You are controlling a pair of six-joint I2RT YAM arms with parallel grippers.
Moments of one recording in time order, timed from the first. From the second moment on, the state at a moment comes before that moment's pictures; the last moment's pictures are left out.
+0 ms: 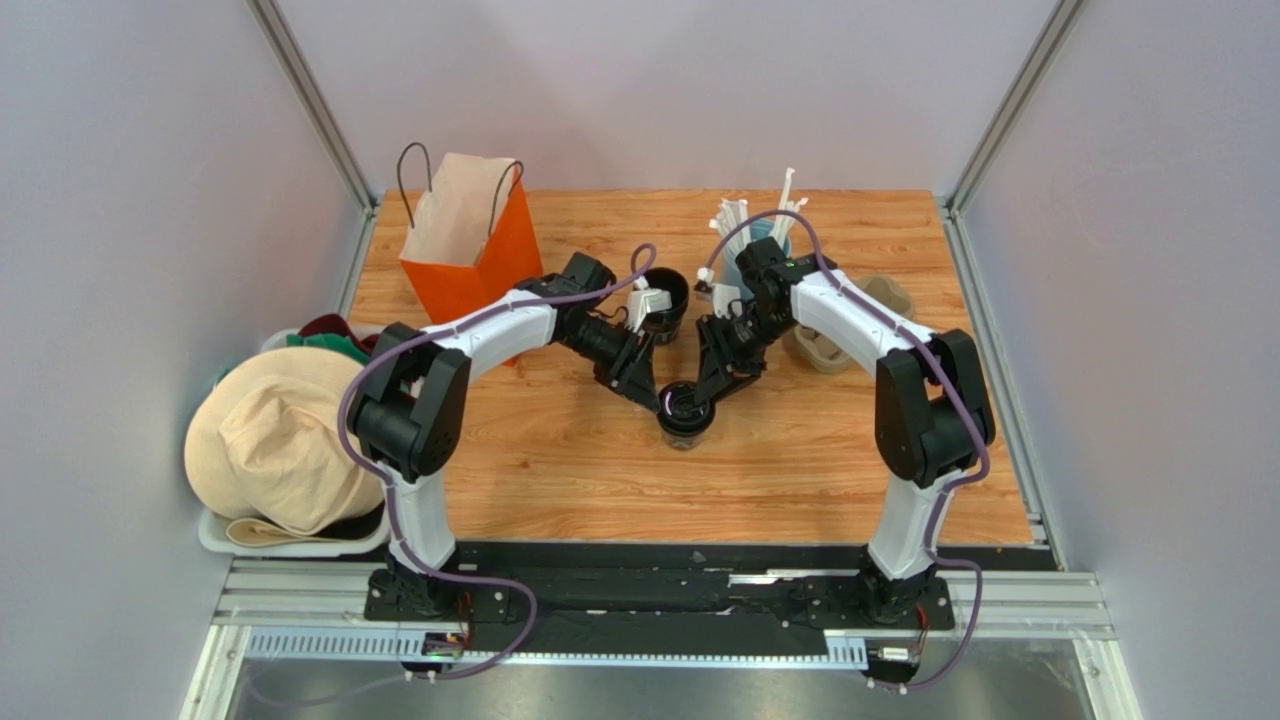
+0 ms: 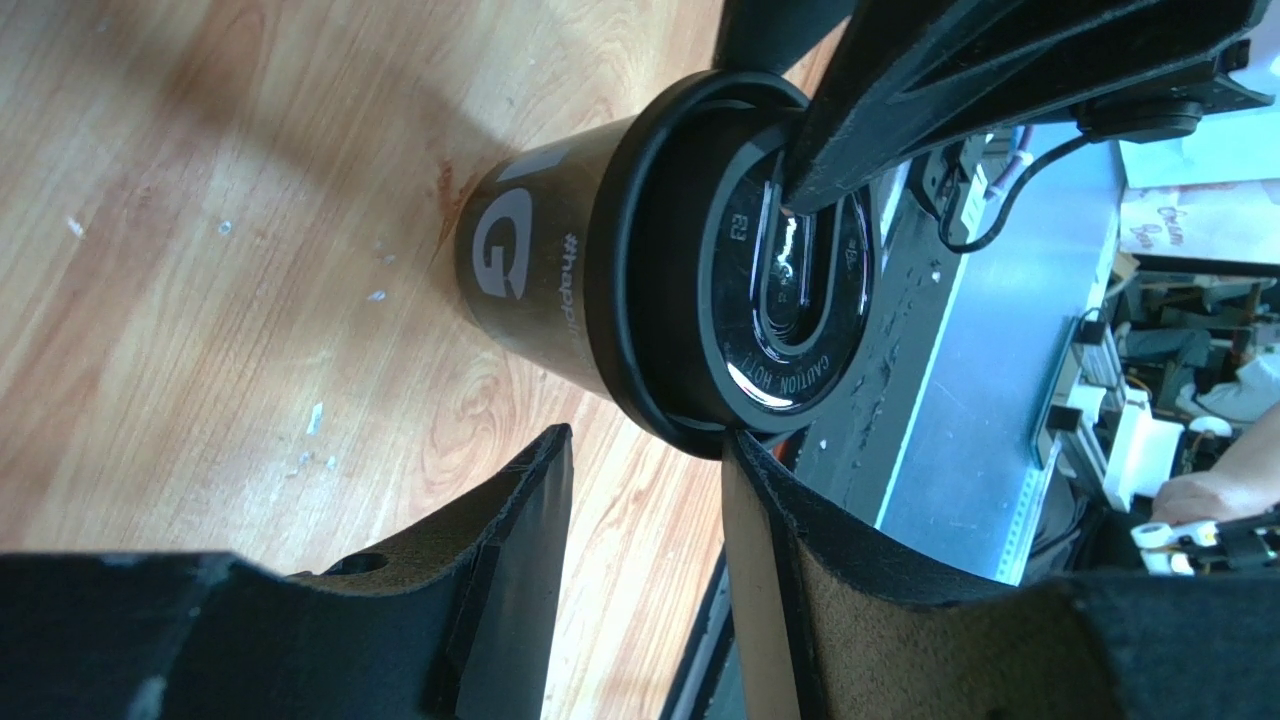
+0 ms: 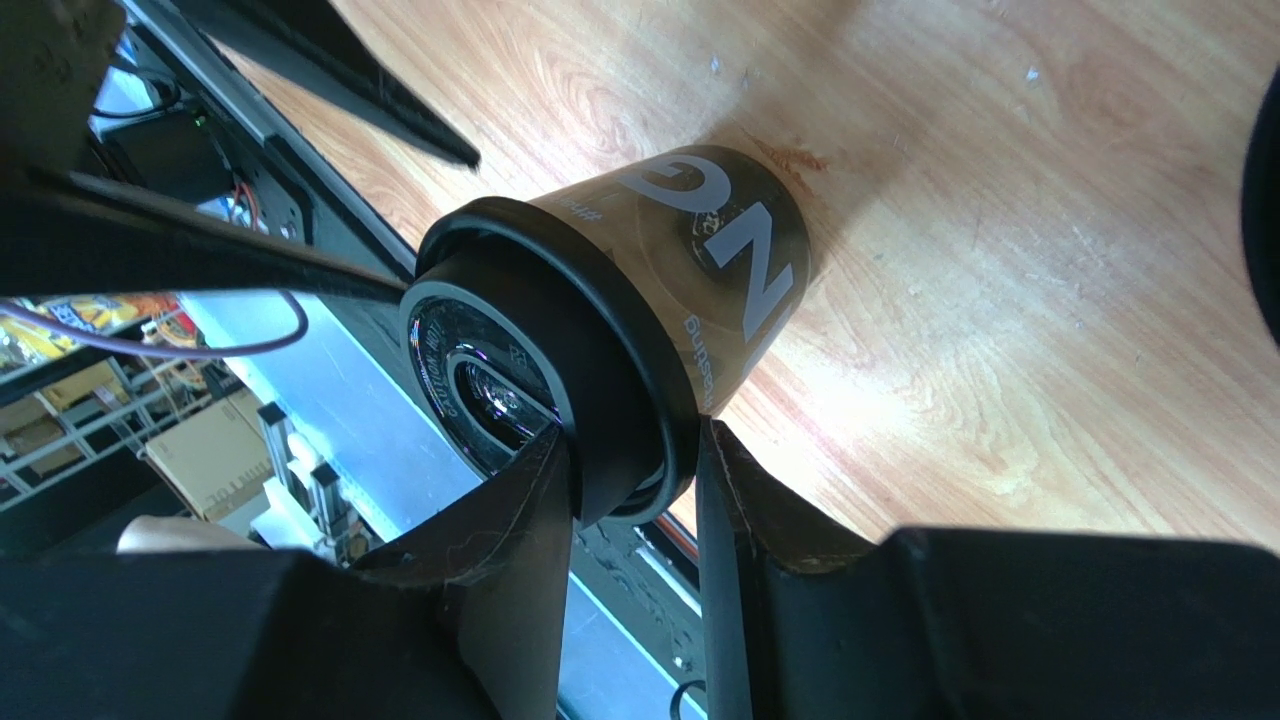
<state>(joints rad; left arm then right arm) -0.50 1.89 1.33 -0.62 0.91 0.09 0.40 1.87 1.43 -0.95 -0.66 0.06</state>
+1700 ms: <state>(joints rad) -0.57 2.00 1.47 -0.77 0.89 0.04 0.38 1.88 1.45 -0.92 -0.62 0.11</state>
